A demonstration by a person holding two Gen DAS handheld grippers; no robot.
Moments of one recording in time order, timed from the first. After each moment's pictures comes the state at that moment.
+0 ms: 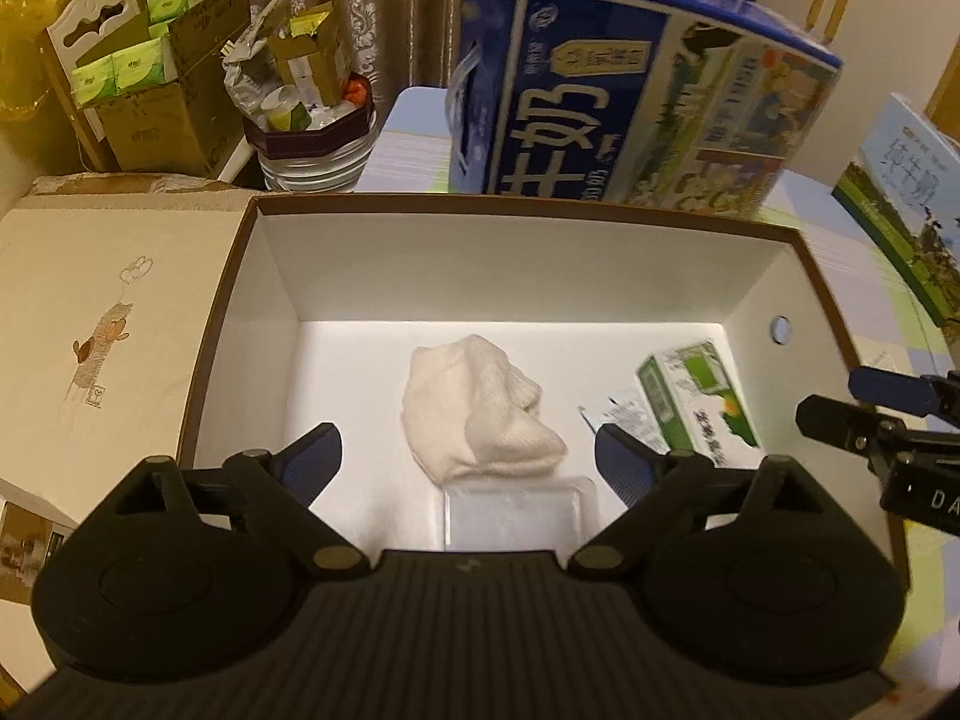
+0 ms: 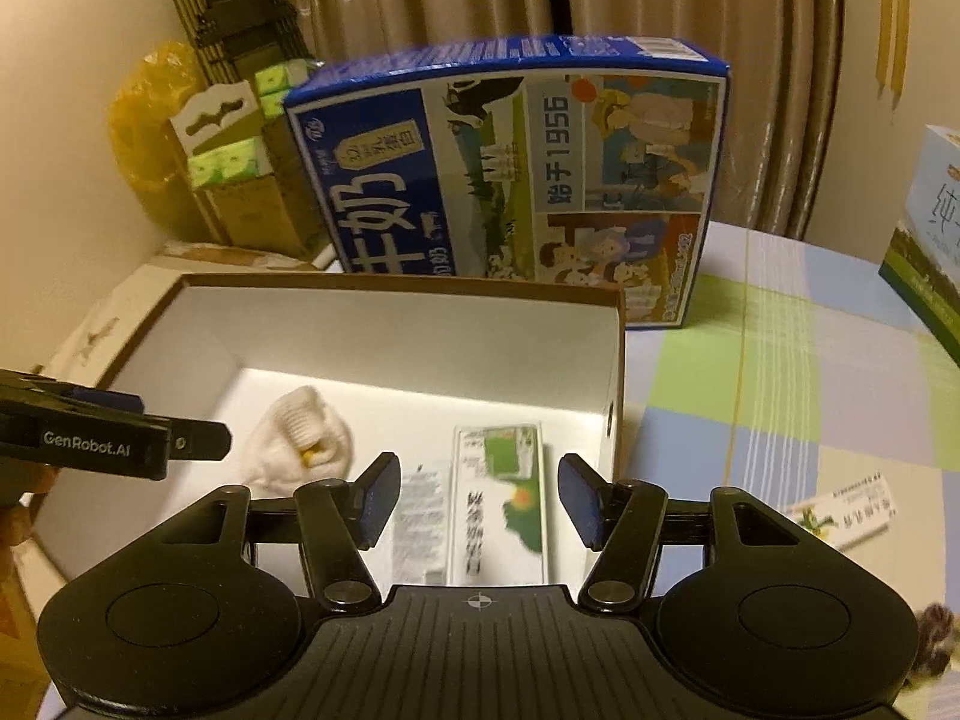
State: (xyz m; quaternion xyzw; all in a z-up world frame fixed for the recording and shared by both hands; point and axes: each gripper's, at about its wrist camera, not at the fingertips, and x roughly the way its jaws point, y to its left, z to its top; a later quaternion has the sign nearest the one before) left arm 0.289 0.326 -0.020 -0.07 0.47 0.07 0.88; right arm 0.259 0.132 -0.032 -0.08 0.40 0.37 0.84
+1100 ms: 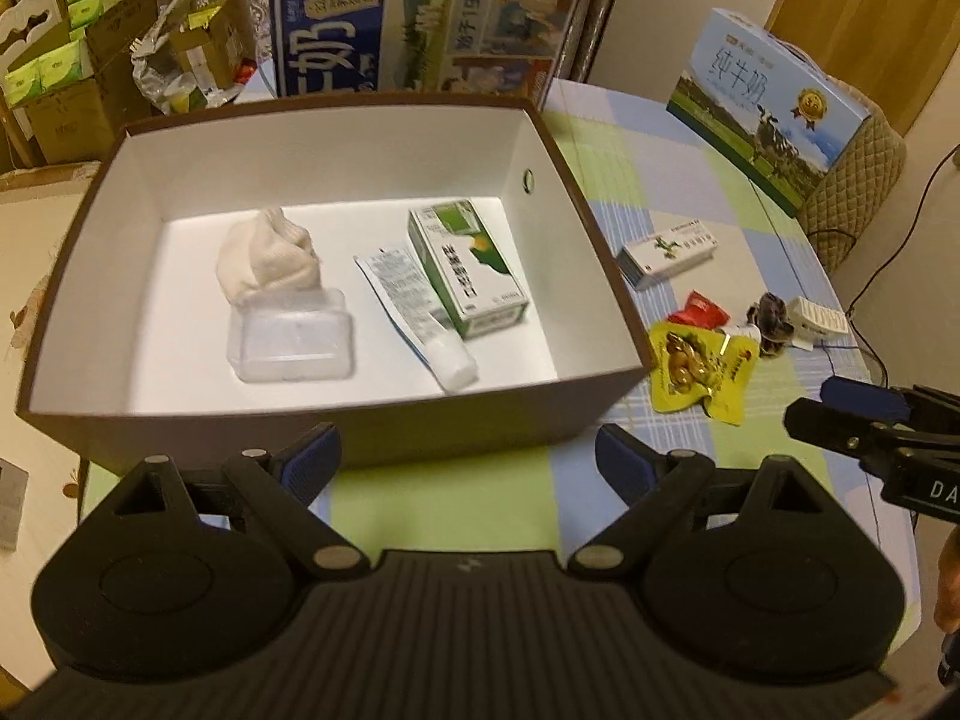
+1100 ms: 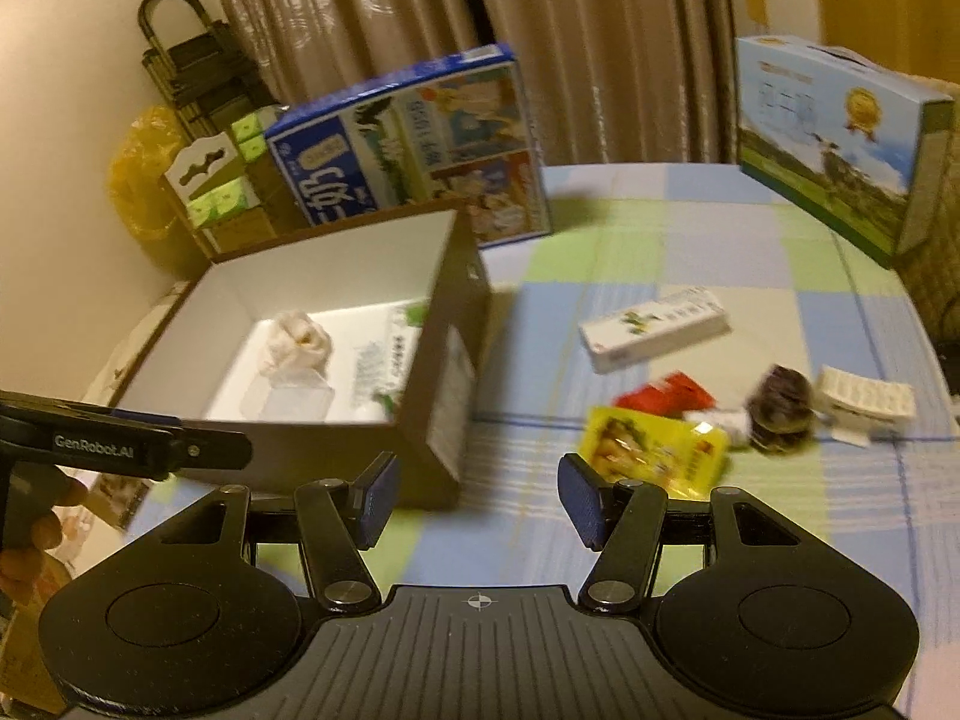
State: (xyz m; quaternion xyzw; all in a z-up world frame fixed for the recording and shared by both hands) left arm 0.184 0.191 -0.002 -0.07 0.48 -0.01 0.87; right arm 0.172 -0.058 -0.009 0.00 0.41 0.33 0.85
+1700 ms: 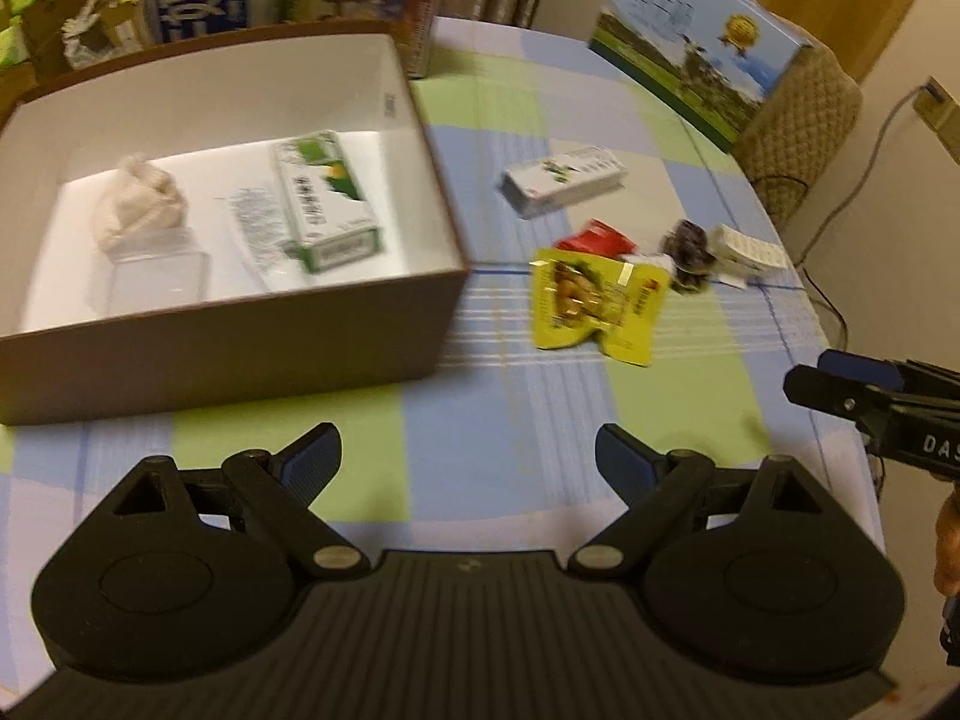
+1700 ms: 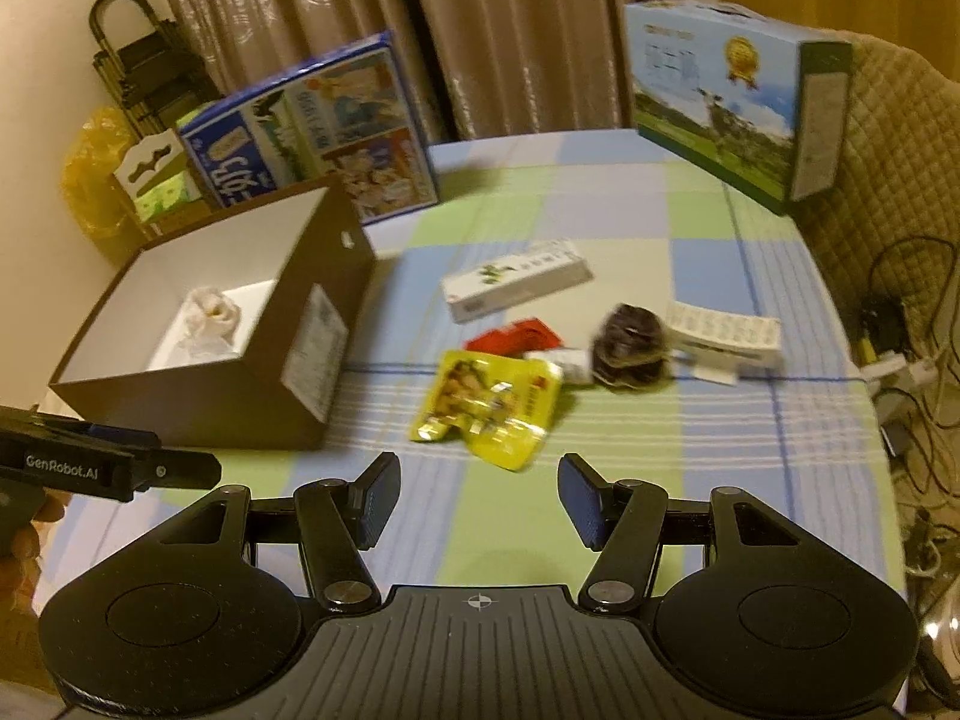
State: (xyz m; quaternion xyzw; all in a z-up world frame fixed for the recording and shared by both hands) left arm 0.179 0.102 -0.031 -0.07 0.51 -0.06 0.86; right arm 0.185 -0.154 -0.024 -0.01 0.43 0.29 0.85
